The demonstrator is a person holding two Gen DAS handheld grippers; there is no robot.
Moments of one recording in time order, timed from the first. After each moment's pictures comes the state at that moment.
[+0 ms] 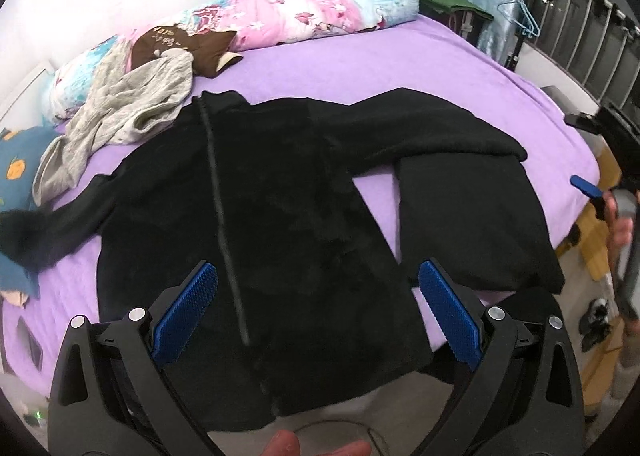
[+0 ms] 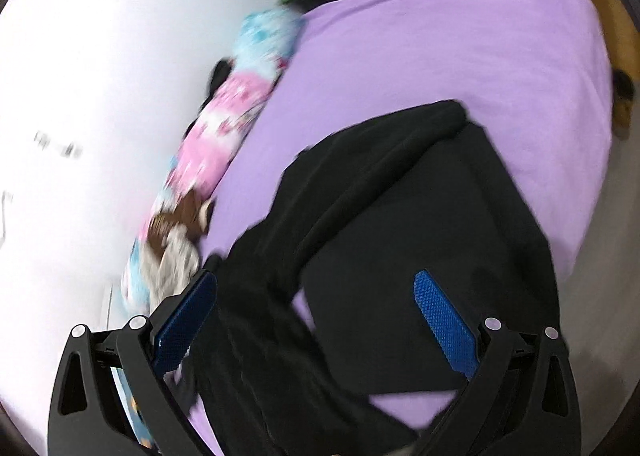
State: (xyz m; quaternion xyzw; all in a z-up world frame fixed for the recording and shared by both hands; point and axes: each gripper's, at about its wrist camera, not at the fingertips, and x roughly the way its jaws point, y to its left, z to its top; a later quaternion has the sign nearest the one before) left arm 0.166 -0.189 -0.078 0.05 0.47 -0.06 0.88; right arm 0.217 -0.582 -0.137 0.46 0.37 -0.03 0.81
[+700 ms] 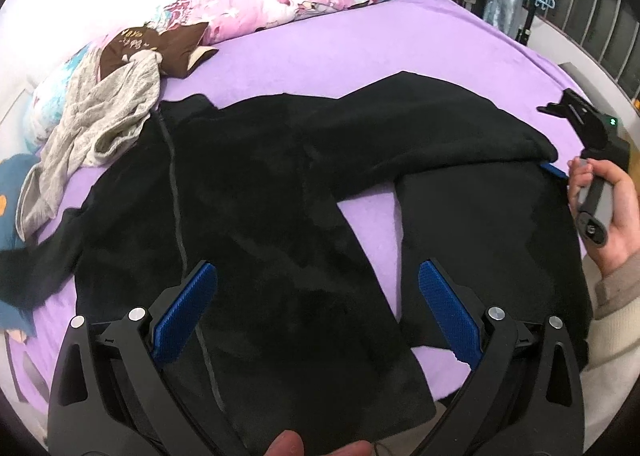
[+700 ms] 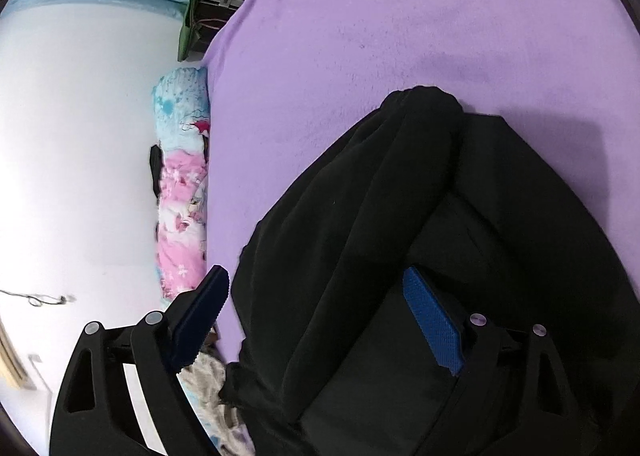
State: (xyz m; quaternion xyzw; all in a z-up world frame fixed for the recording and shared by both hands) left arm 0.268 -0.243 -0.126 0.09 0.50 -0.06 0.86; right arm 0.355 -0.655 -0.288 0.62 0.32 -0.10 0.71
